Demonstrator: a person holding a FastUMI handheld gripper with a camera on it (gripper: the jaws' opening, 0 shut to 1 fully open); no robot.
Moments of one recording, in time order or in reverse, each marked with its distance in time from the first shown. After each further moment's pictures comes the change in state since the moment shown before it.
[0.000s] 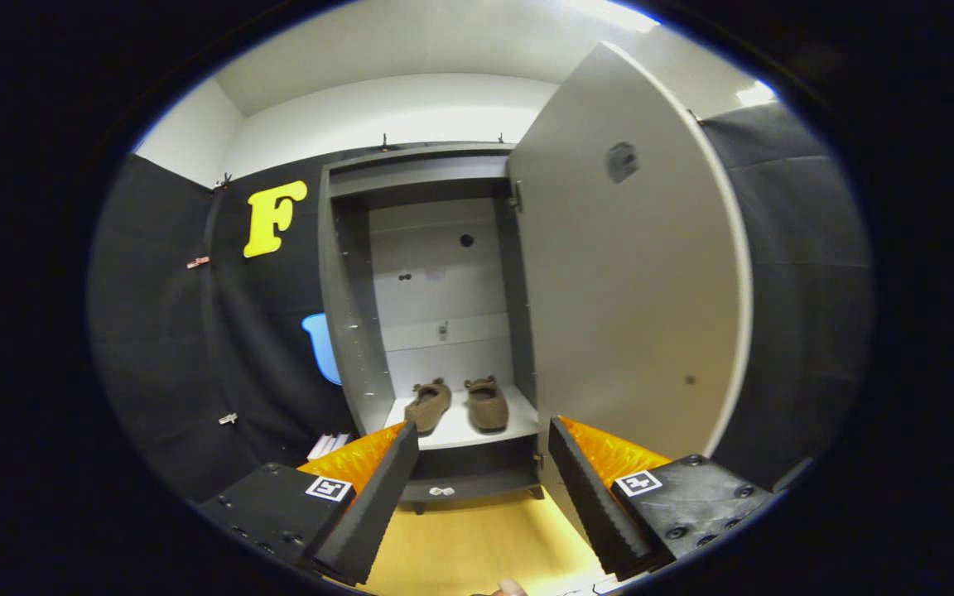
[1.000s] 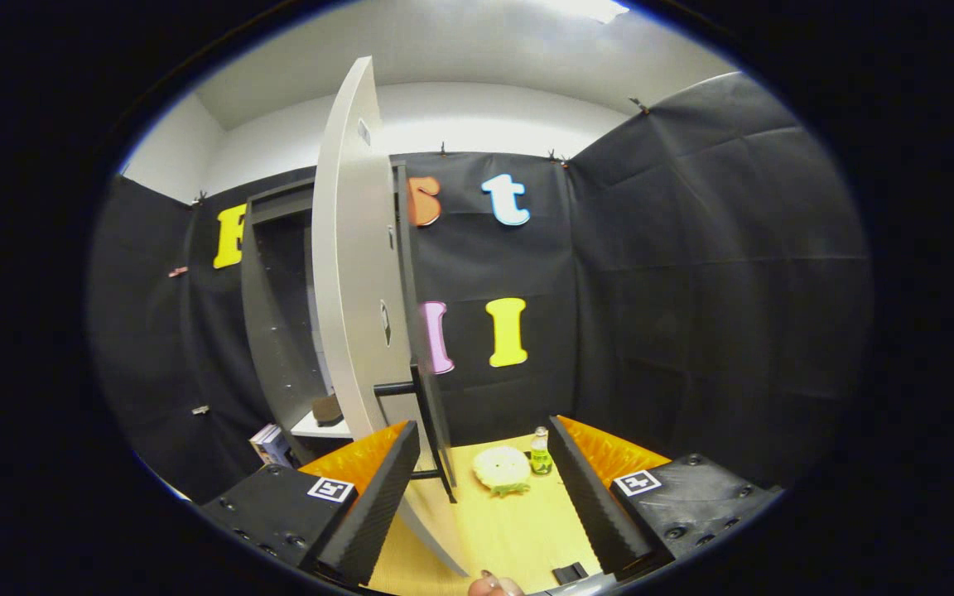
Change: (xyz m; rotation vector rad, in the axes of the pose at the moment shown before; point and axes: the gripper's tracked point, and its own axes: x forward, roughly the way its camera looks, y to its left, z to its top) arm 0.010 -0.208 0.013 0.013 -0.005 0.066
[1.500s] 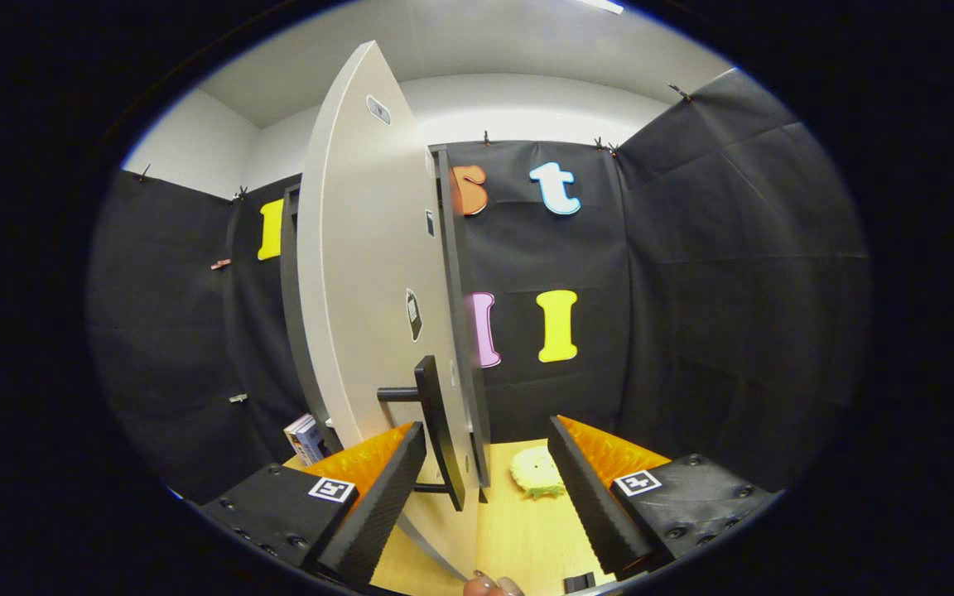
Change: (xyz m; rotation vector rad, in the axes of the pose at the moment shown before) arm 0.024 0.032 -0.011 0.004 0.041 0.167
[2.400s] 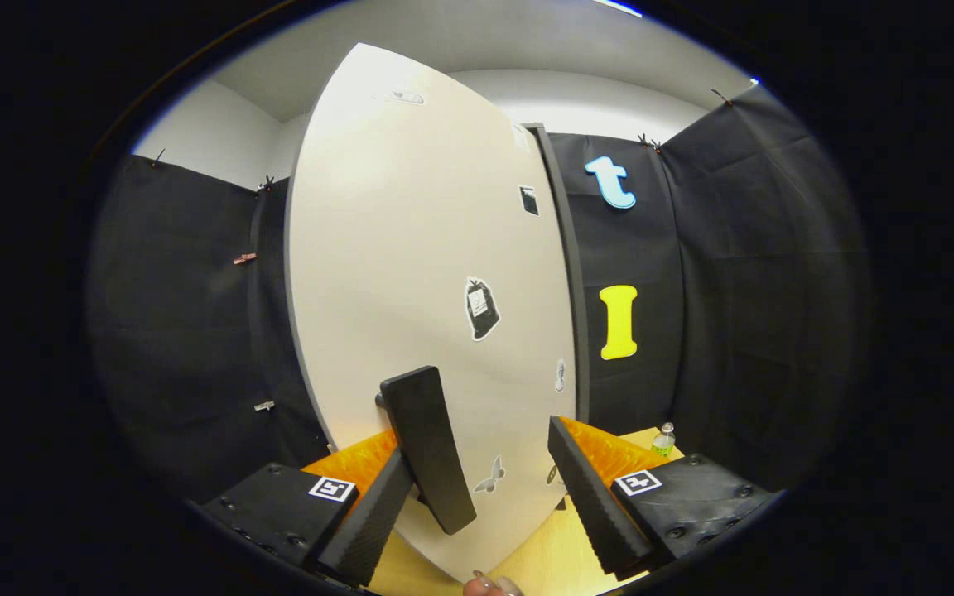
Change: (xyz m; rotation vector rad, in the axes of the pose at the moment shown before) arm 0.060 0.177 -0.023 -0.004 -0.024 0.053
